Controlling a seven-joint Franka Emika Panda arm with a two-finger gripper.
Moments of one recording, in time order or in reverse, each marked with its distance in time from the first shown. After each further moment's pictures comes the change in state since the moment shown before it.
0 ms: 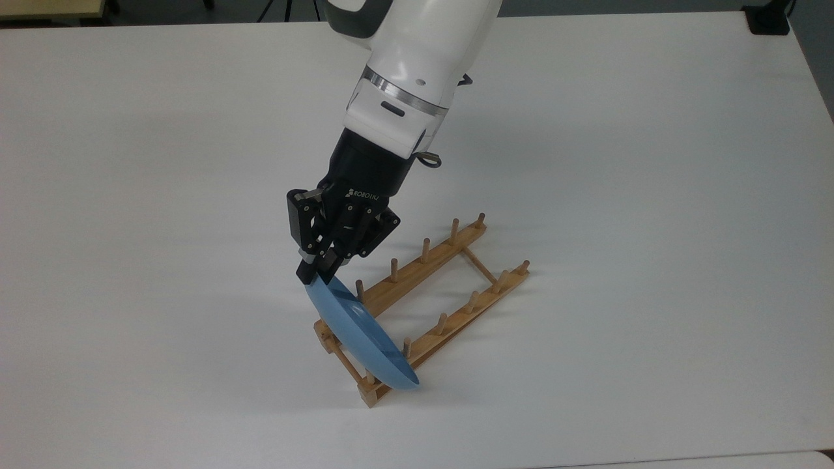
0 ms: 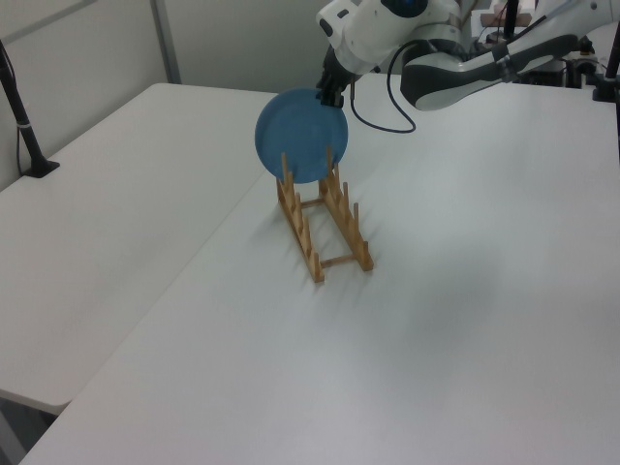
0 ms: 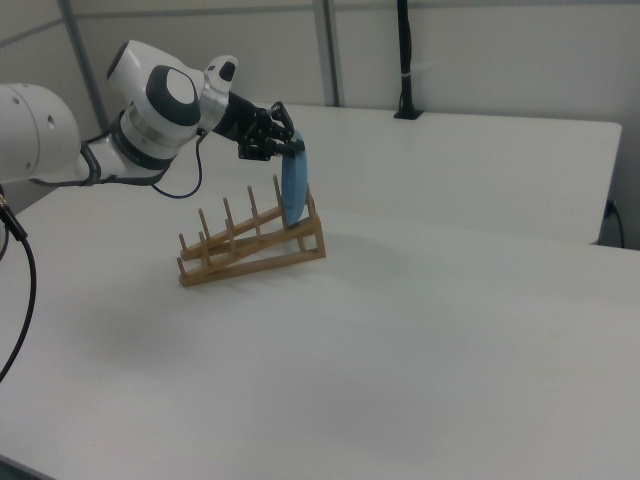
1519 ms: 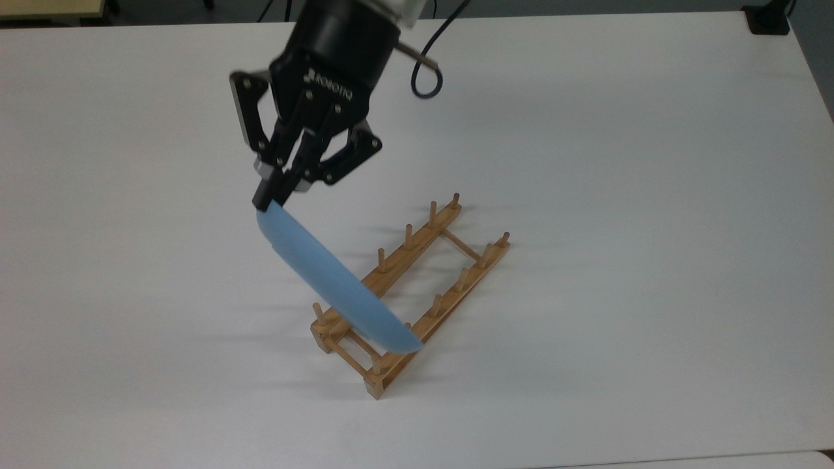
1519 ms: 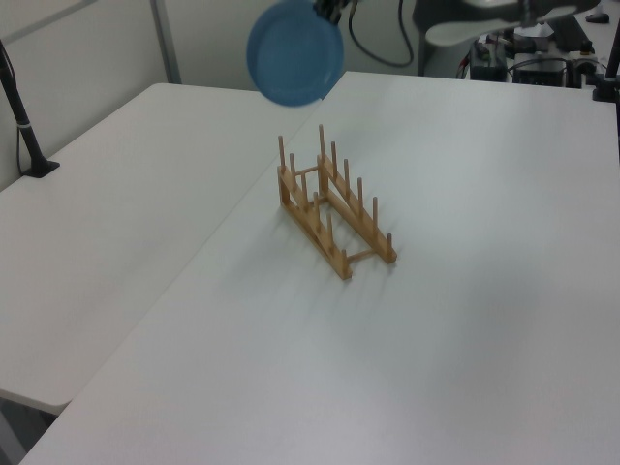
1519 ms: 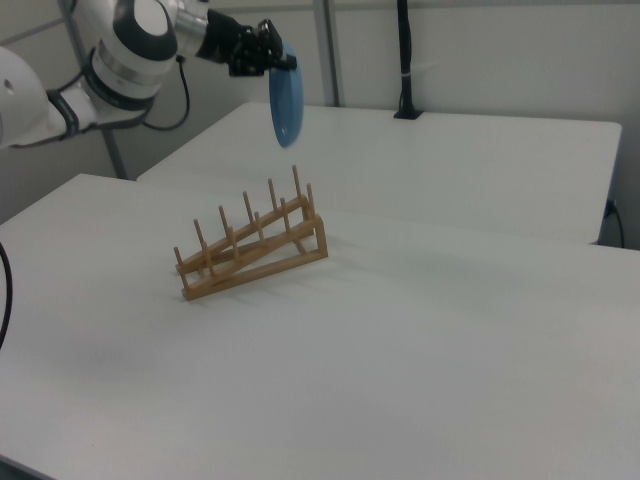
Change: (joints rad) arm -0.045 -0.123 0.033 0.105 -0.029 0.002 0.181
